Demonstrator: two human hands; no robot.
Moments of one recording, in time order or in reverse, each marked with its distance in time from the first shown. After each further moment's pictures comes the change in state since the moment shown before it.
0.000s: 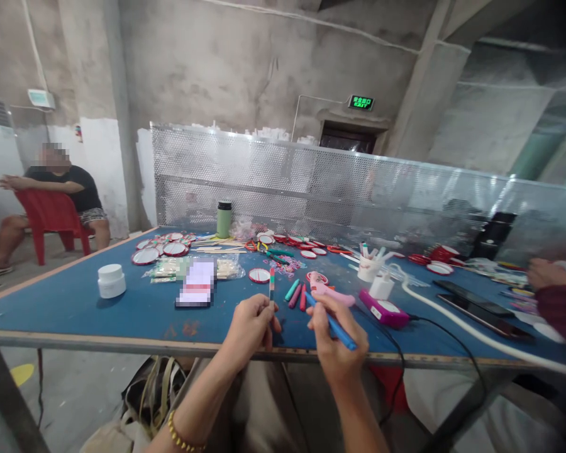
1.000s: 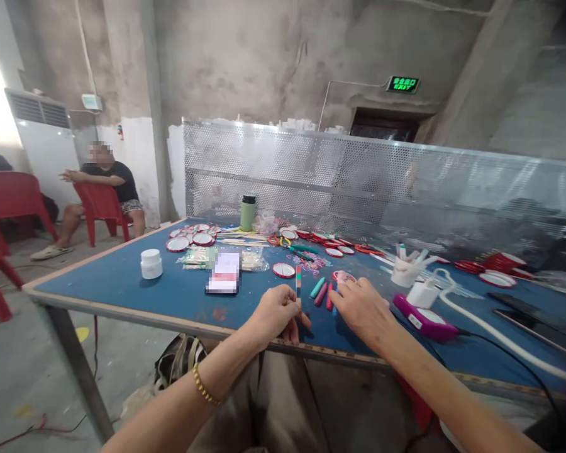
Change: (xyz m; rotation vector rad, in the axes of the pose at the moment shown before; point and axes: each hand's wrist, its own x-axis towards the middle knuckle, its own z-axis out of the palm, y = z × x) left_hand 0.006 0.009 -0.011 -0.117 -0.153 -0.044; right_hand 0.057 0.067 0.004 -0.875 -0.873 -0.742
